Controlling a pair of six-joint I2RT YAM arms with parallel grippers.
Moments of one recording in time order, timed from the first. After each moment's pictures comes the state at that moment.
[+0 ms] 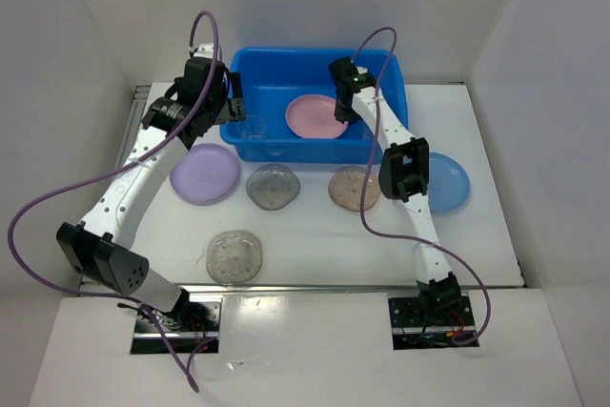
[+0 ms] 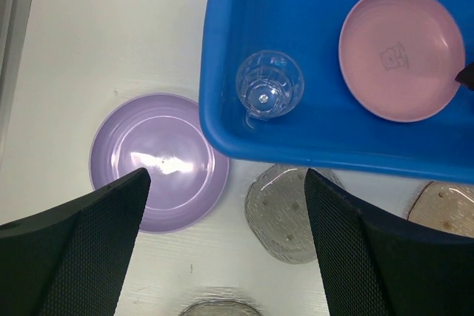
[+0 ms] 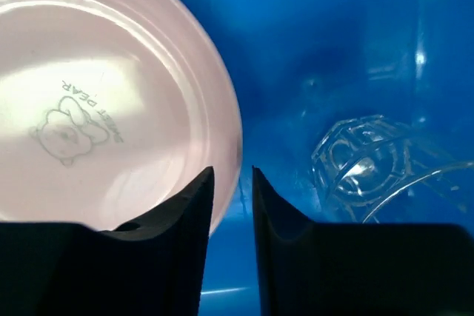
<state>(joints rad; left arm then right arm) -0.37 1.51 1.69 -0.80 -0.39 -0.32 0.35 2.61 2.59 -1.02 0.31 0.48</state>
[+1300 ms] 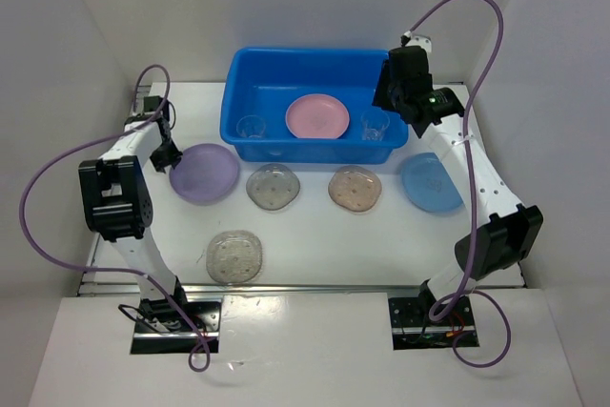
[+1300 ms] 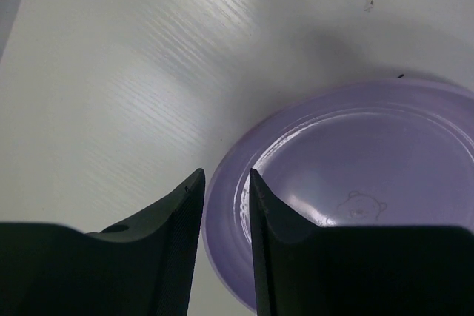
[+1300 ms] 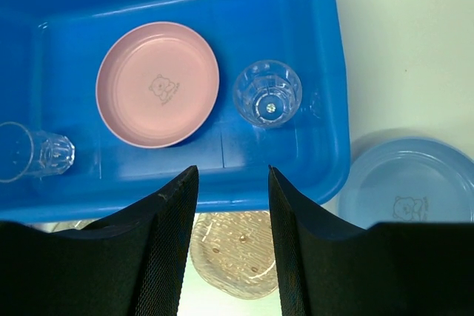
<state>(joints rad) 0.17 1.89 1.41 -0.69 -0.29 -0.43 0.33 1.57 1.70 -0.69 0.34 0.38</state>
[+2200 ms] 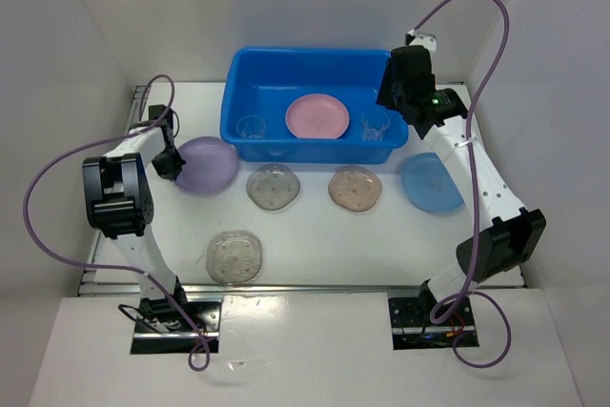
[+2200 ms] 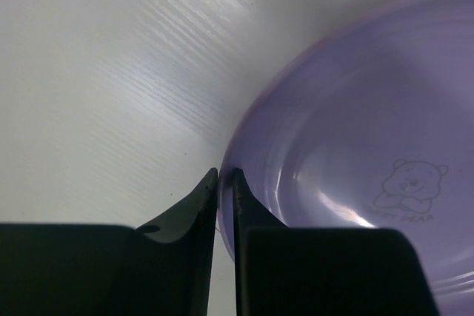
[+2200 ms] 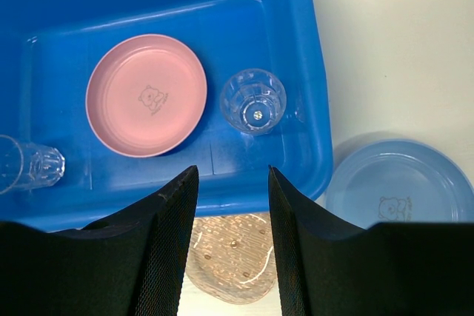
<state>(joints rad) 0.17 1.92 1.35 -0.66 -0.26 -0.42 0.33 1.55 1.70 -0.69 0.39 0.37</state>
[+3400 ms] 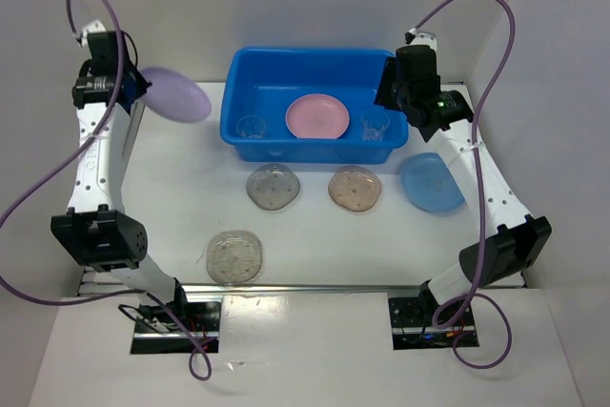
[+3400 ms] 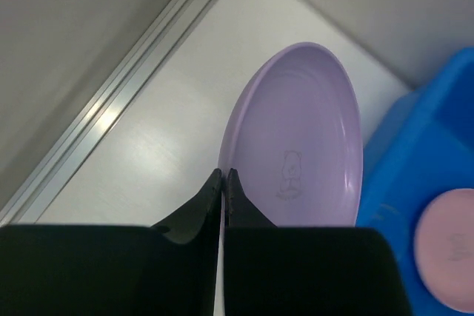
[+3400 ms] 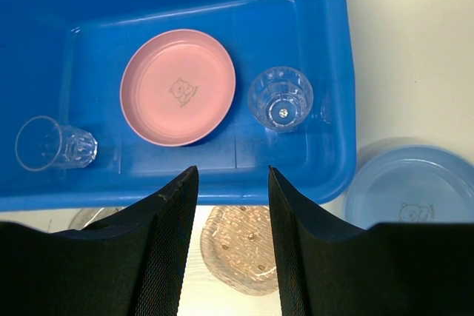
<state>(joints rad) 0.16 1.63 1.79 -0.78 -0.30 -0.43 0.33 1.51 1.69 -0.68 0.30 0.37</state>
